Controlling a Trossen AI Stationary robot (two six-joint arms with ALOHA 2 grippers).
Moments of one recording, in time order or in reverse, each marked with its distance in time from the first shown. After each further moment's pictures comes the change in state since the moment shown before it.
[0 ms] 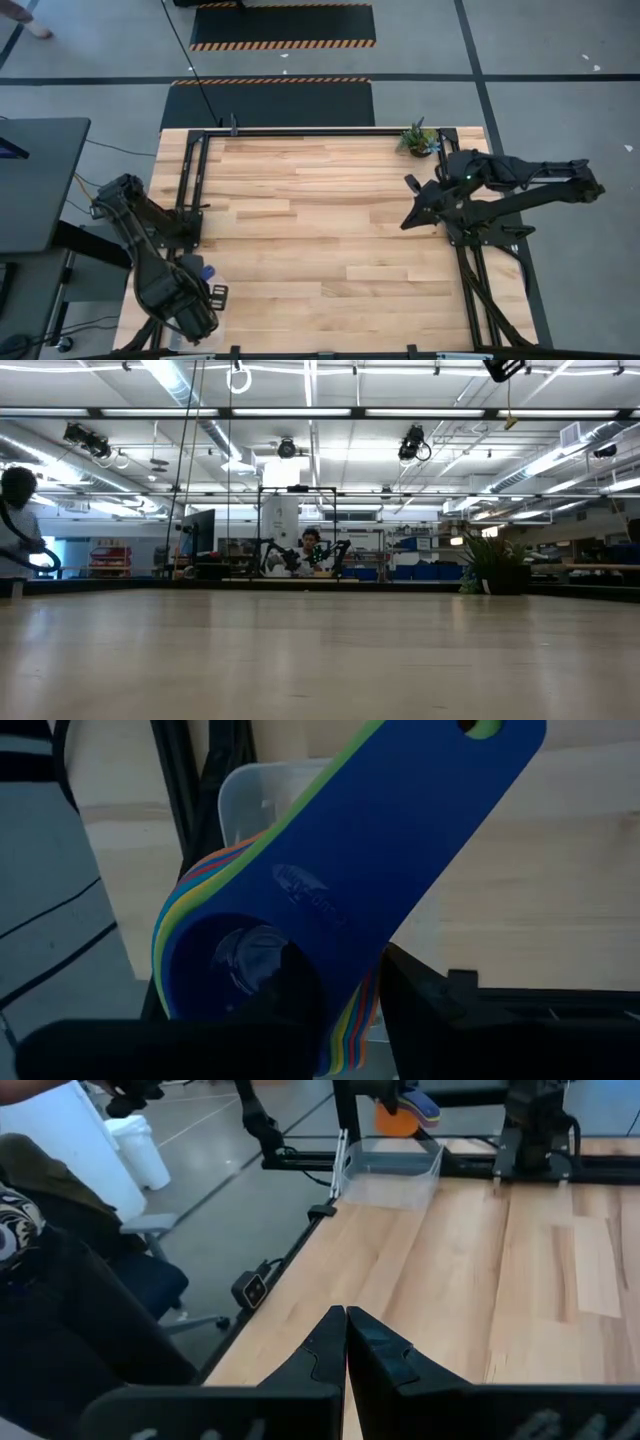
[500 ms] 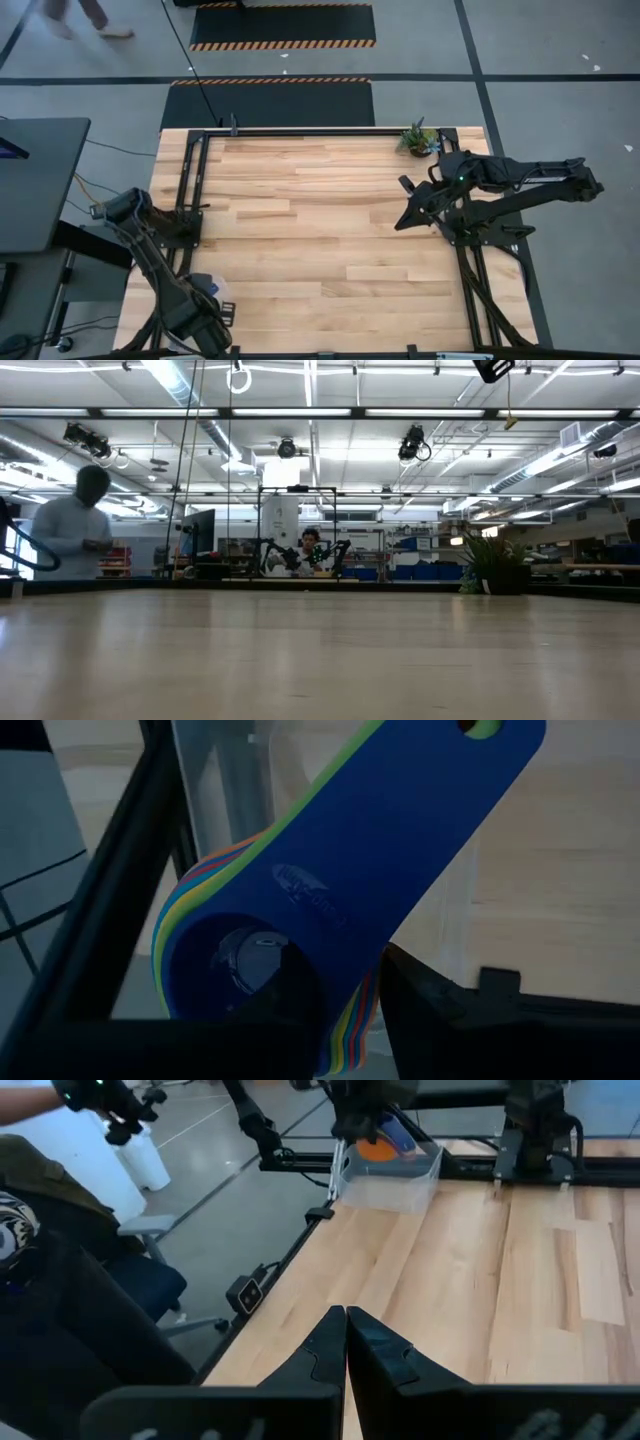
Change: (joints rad) left arm -0.011 0.148 -0.046 0.159 0.105 -0.028; right arm 0.000 0.048 0.000 0.054 -0.004 0.001
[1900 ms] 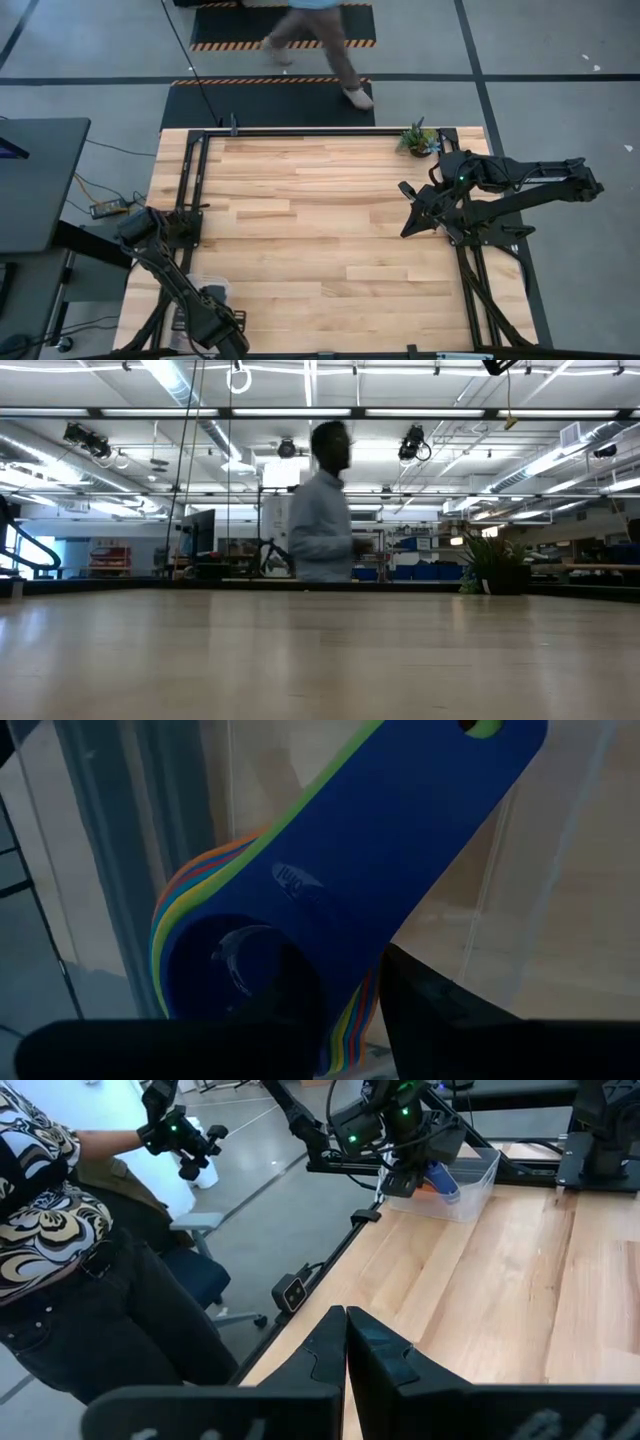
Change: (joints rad) left arm 0.012 0.195 -0.120 0.237 0.056 -0.006; right arm 0.000 0.000 0.000 0.003 -0.125 -0.005
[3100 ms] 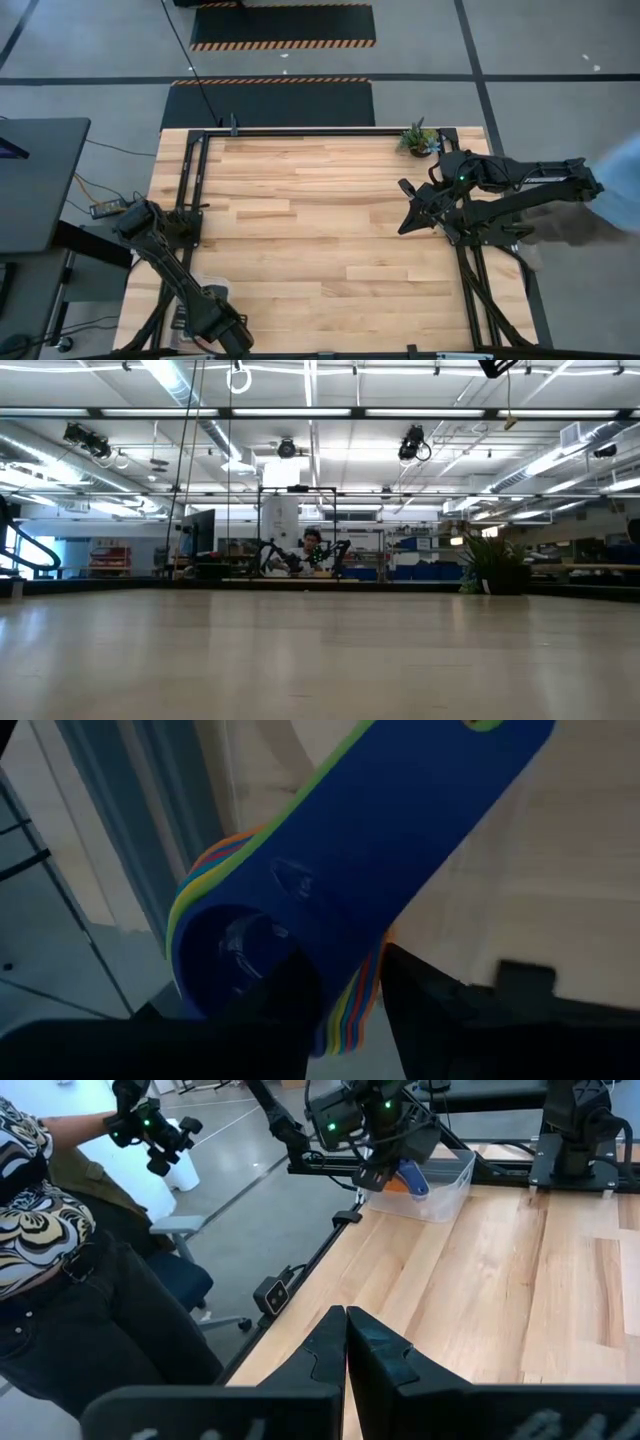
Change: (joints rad) left arm 0.042 -0.072 -0.001 0.032 0.109 0.094; right arm 0.000 0.000 0.000 0.004 0.052 0.005
